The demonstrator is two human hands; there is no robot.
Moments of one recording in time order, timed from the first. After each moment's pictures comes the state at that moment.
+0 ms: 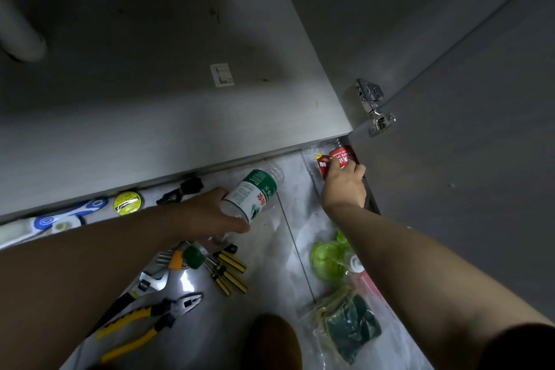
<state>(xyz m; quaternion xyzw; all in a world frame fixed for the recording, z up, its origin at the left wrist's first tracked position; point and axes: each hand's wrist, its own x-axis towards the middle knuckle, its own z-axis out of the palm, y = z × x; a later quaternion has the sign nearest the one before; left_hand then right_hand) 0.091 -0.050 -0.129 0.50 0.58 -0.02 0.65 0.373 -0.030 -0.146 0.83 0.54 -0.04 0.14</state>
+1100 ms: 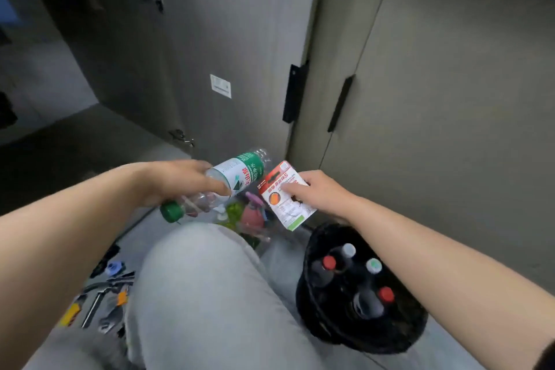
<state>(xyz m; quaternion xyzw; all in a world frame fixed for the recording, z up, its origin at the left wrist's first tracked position) 0.258 -0.221 0.202 0.74 0.37 -0.12 0.55 0.477 -0.406 0.156 0.78 0.39 -0.35 -0.34</state>
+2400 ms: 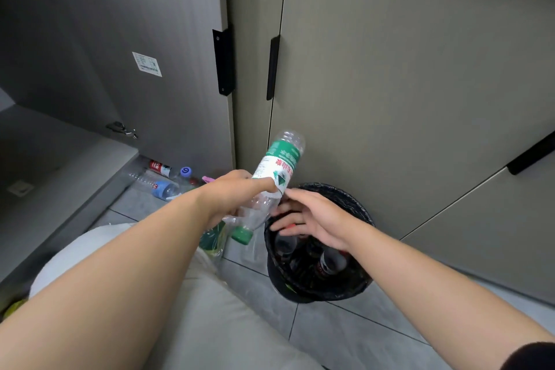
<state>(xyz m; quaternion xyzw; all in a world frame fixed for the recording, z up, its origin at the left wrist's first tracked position) 0.346 -0.363 0.169 0.72 0.33 -0.12 0.59 0.467 -0.529 0.103 0.58 0.15 -0.56 -0.57</state>
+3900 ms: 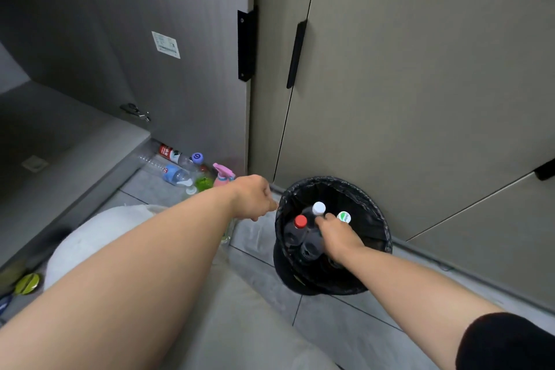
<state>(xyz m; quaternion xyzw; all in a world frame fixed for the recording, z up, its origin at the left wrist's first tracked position) 0.342 -0.361 0.146 0.86 0.28 -0.21 0.38 0.482 -0.562 -0.005 0.90 0.36 -0.21 0.06</state>
